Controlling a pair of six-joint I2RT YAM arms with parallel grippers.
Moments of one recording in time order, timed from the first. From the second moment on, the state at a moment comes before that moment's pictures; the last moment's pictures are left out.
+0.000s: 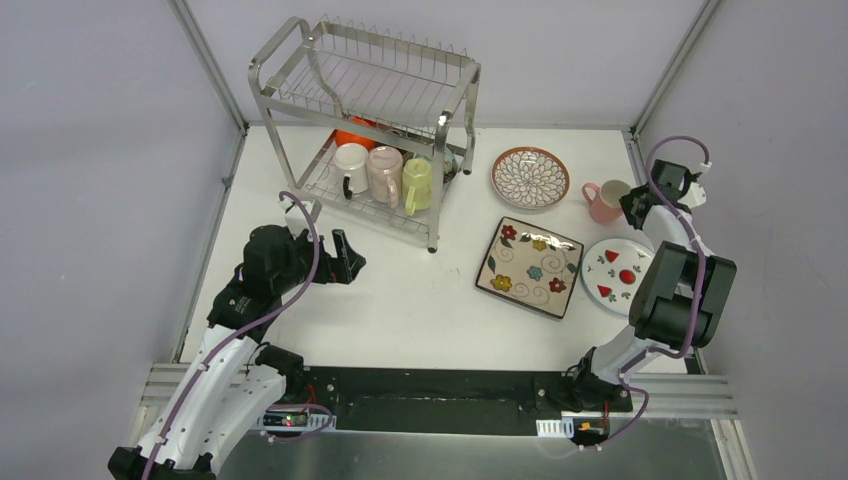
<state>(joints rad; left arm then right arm) -0.32 0.62 0.67 -0.44 0.19 -0.36 -0.32 1.63 1.08 -0.23 0.15 0.86</state>
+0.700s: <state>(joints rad) -0.33 0.63 0.67 -0.45 0.17 -0.36 -0.33 1.45 1.02 -0.32 0.08 0.73</state>
